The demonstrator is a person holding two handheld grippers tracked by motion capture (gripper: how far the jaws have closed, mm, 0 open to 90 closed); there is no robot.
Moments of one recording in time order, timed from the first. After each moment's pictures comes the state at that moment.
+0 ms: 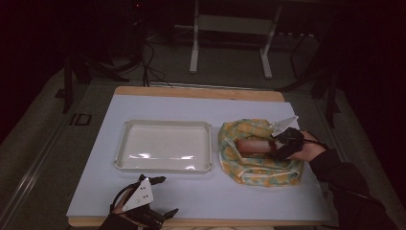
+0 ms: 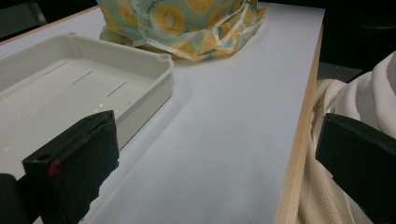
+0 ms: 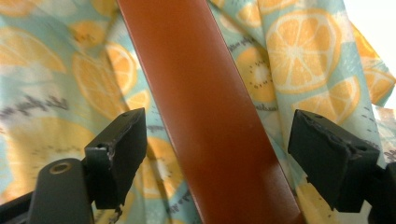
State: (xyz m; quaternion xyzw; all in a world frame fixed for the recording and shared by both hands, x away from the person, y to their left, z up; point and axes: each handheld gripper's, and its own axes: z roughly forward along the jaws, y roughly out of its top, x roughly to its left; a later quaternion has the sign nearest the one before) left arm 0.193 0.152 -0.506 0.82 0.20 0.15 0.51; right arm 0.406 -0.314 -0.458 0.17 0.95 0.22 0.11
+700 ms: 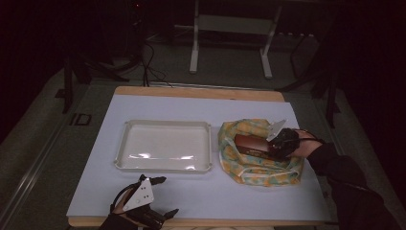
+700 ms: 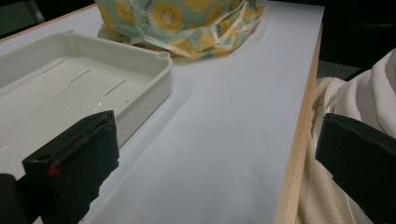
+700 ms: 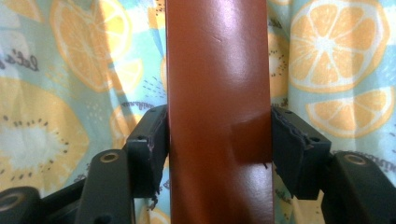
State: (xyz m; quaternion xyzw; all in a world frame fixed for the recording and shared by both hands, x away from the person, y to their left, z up) left arm 0.194 0.152 -0.506 0.82 0.20 0.15 0.51; right arm 0.412 -0.303 -0.467 0.09 0.98 0.15 0.12
